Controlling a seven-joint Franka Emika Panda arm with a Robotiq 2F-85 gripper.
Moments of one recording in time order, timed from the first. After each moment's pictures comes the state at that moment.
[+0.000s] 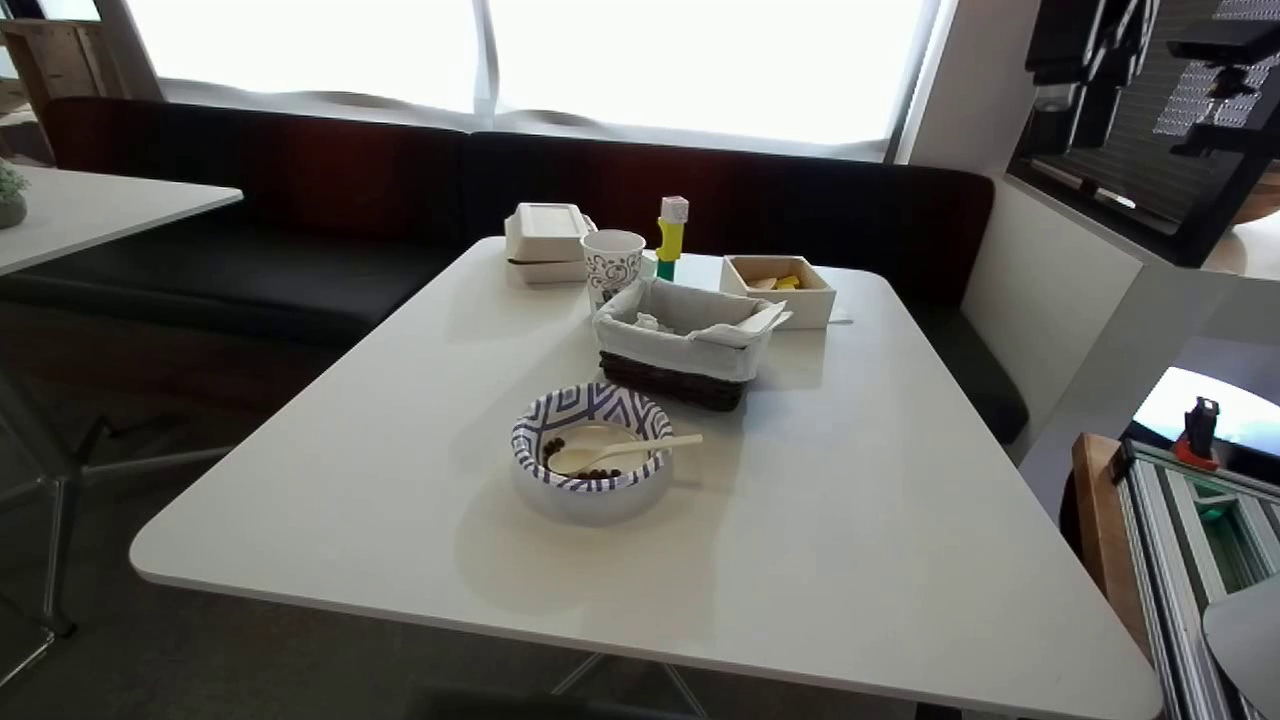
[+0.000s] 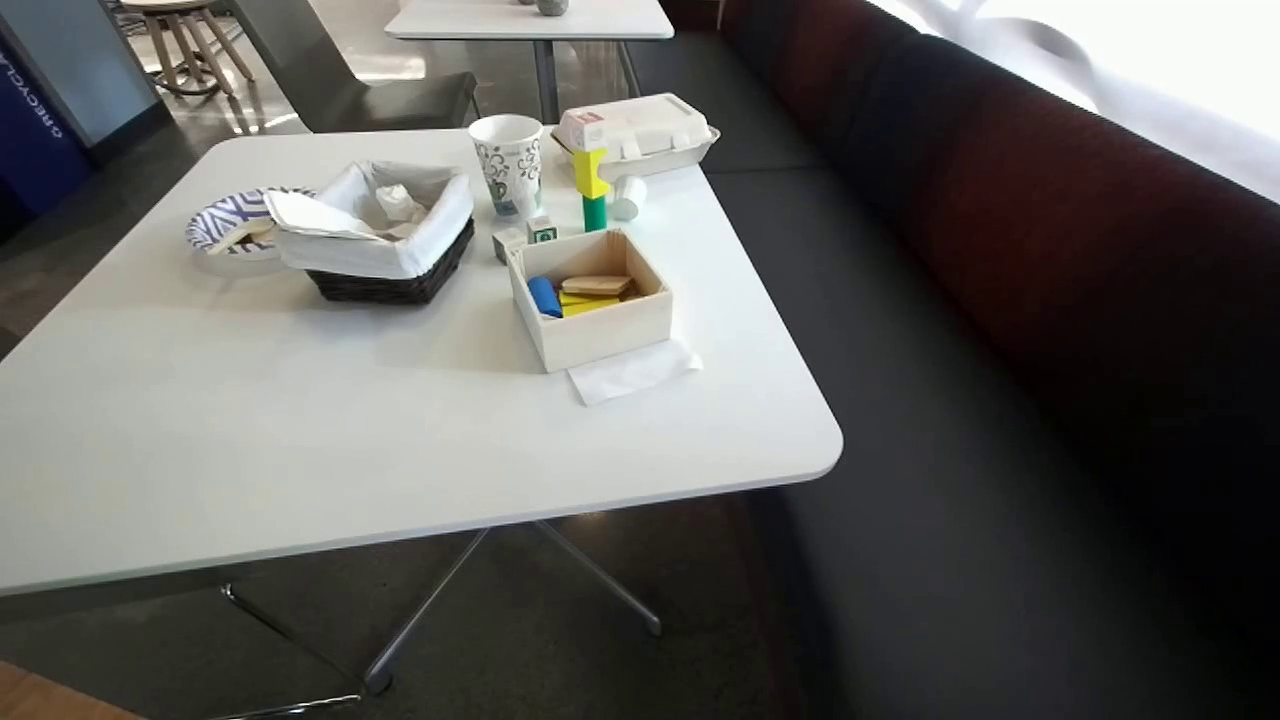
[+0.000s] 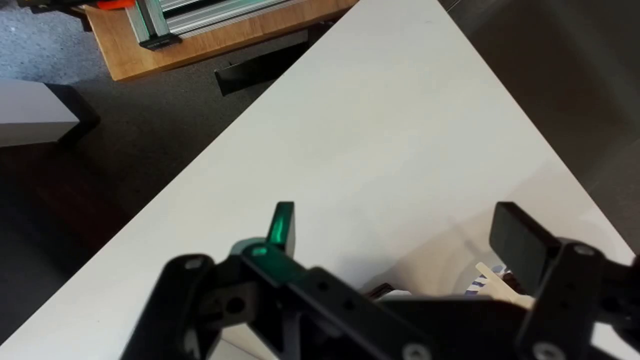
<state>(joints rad) -0.16 -0.77 -0.10 -2.69 -0.04 1.76 0.06</state>
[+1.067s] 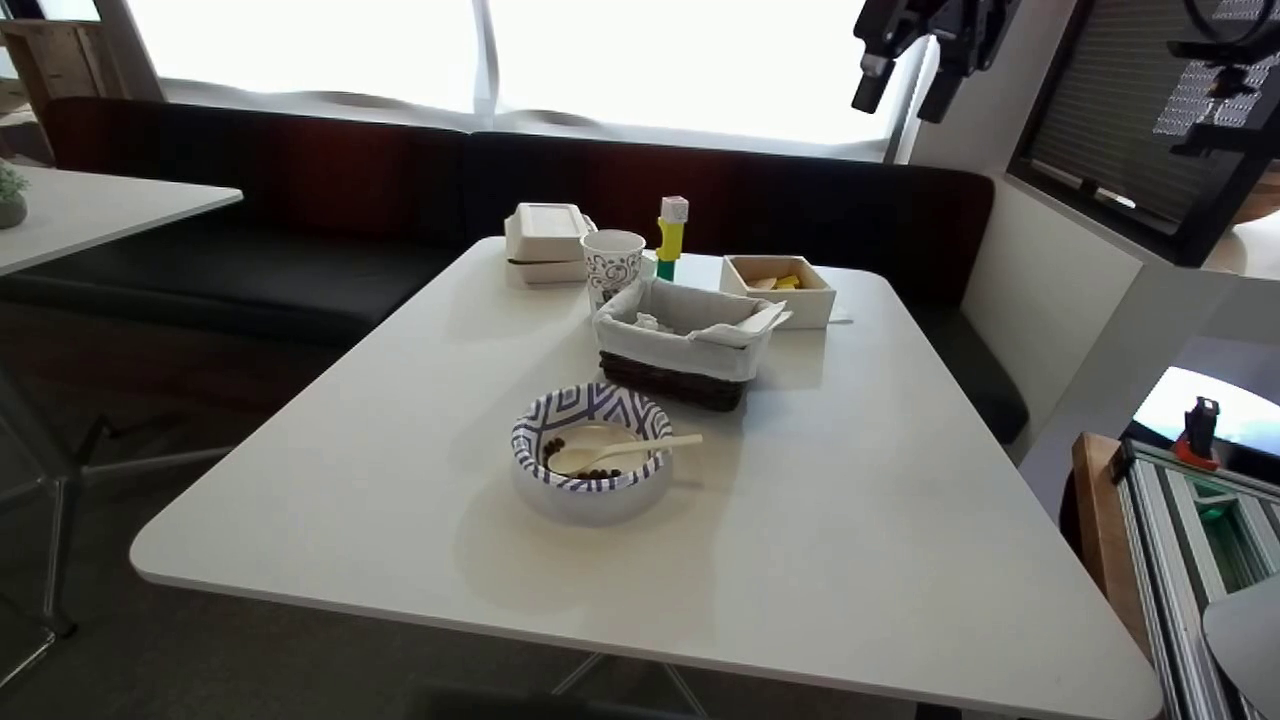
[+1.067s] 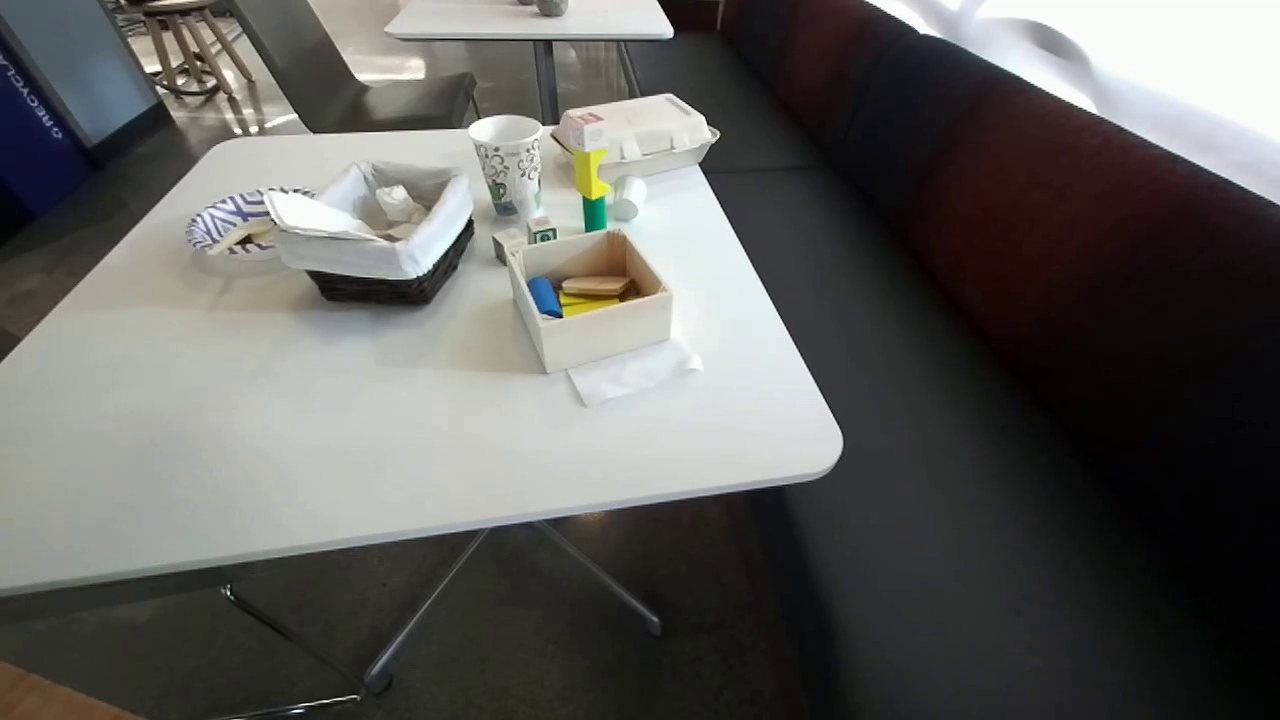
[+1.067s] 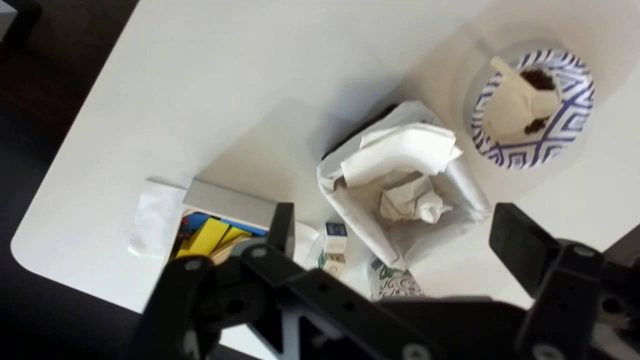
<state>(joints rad) -0.20 -0.59 -0.14 -2.62 -0.01 2.20 0.14</state>
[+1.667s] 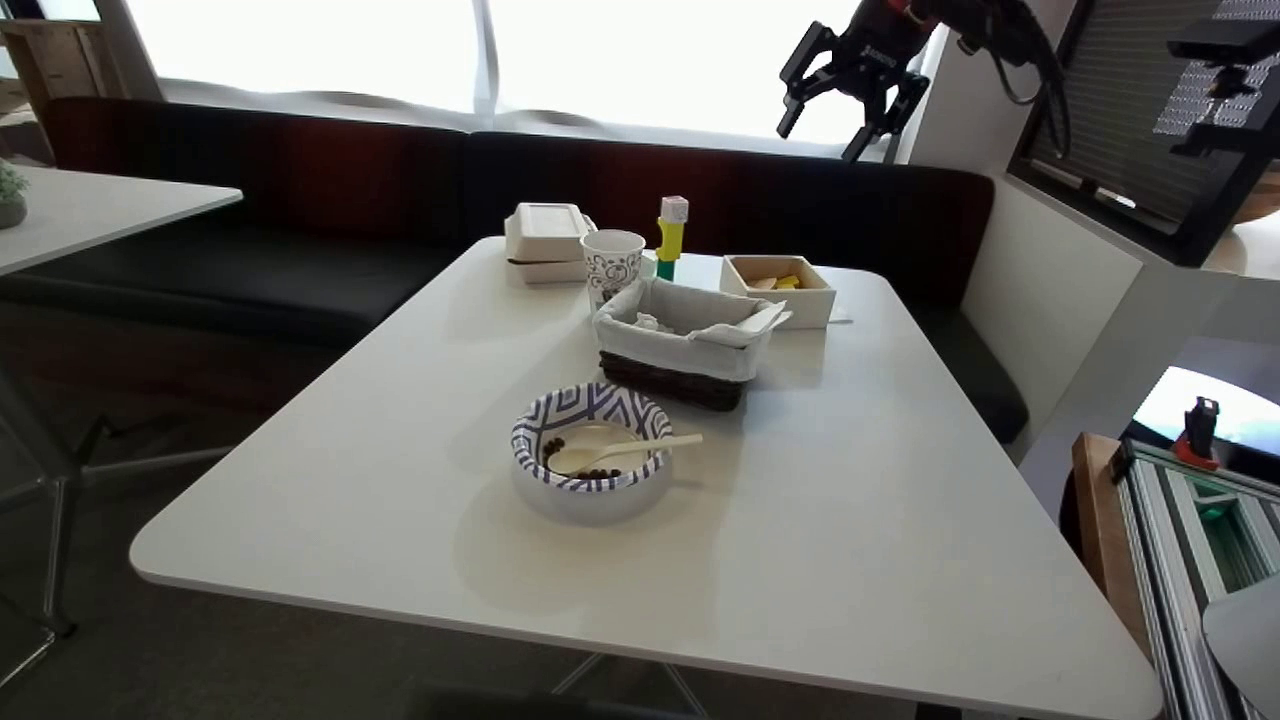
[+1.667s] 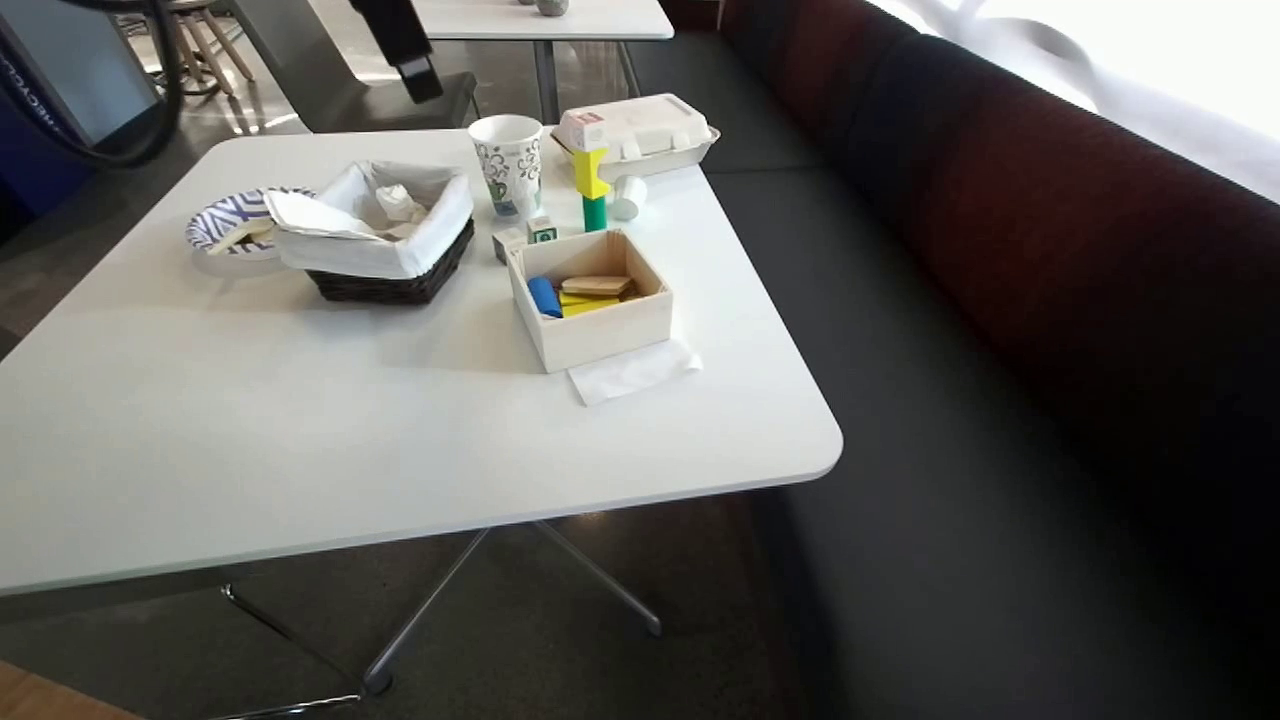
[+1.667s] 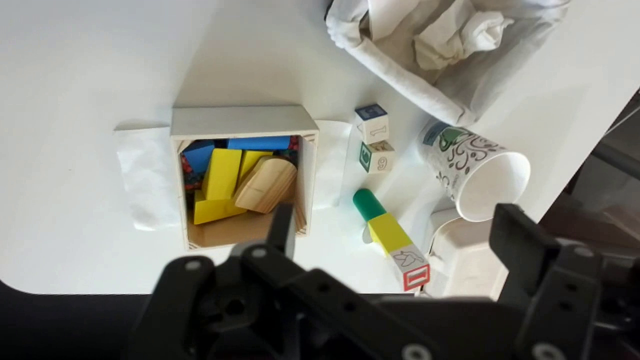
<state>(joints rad) -0.20 -0.20 -0.30 -2.49 0.29 2.60 0.05</state>
